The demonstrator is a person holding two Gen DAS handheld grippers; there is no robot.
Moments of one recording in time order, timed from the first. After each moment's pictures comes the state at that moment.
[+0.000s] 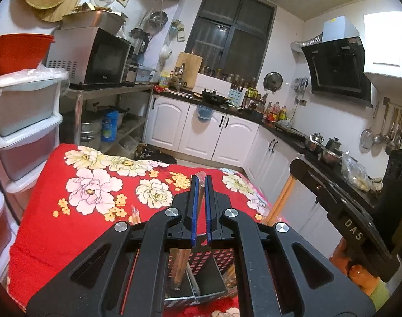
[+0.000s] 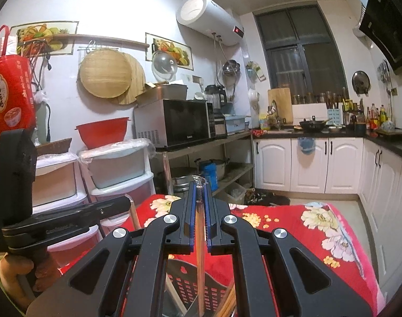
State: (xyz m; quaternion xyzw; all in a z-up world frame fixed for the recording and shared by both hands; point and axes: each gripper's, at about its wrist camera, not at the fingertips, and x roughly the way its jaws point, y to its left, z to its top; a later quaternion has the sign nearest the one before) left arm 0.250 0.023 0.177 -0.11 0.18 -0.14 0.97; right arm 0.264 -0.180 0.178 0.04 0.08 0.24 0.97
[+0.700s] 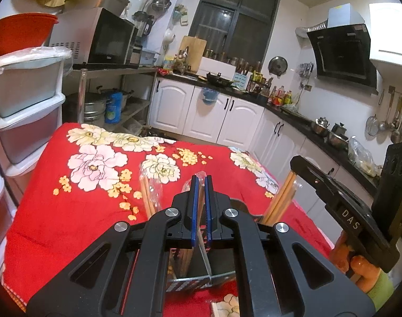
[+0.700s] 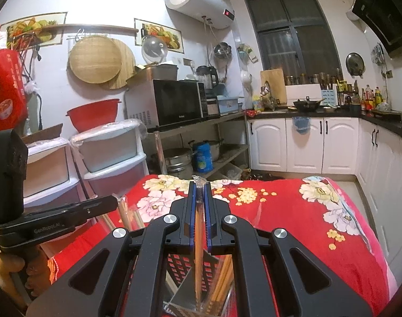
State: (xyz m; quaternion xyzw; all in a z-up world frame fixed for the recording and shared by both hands) left arm 0.249 0.025 0.137 -0.10 0.23 -0.14 0.96; right arm 0.270 -0.186 0.131 0.05 0.13 0.22 0.97
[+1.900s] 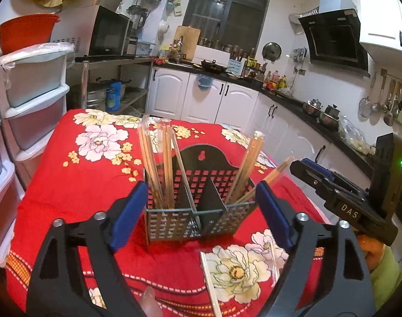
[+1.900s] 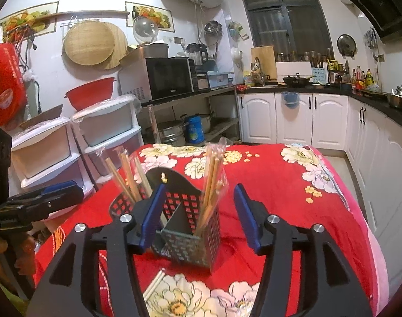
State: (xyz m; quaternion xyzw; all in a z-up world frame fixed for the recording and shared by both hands) left arm 0.171 0.015 0.127 -0.08 0.26 -0.15 0.95; right arm 0.205 -0.228 0.110 0.04 0.20 0.21 0.96
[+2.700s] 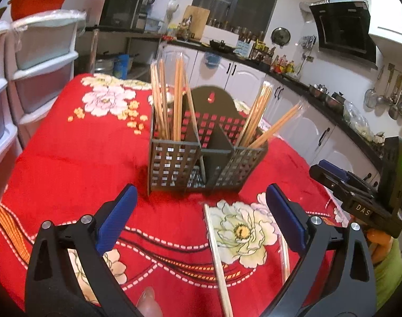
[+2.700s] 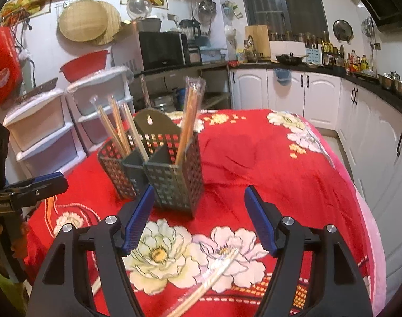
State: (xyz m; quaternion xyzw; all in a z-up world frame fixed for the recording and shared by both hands) left arm 0.145 0.019 0.071 -0.09 0.31 -0.14 0.94; right arm 0.168 -0.256 0.056 0.02 0.26 0.19 0.95
